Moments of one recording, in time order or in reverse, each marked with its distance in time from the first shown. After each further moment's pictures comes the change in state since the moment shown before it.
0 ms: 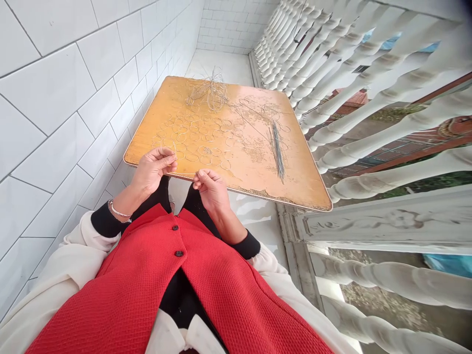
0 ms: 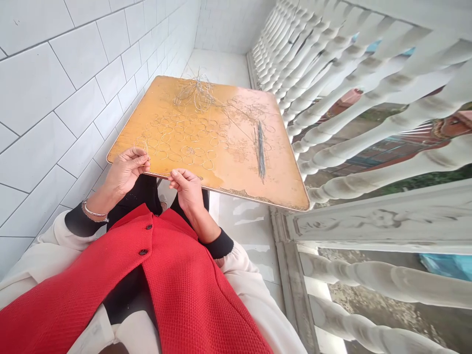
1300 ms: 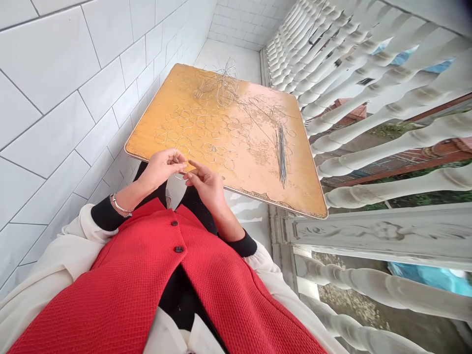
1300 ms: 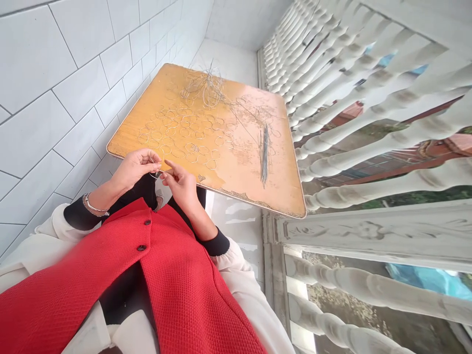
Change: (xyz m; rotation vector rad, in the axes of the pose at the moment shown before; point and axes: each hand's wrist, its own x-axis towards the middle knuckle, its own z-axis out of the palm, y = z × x) left_hand -0.004 -0.019 -0.002 0.356 -0.115 0.042; right_hand 0.000 0.004 0.001 -0.628 -0.216 -0.151
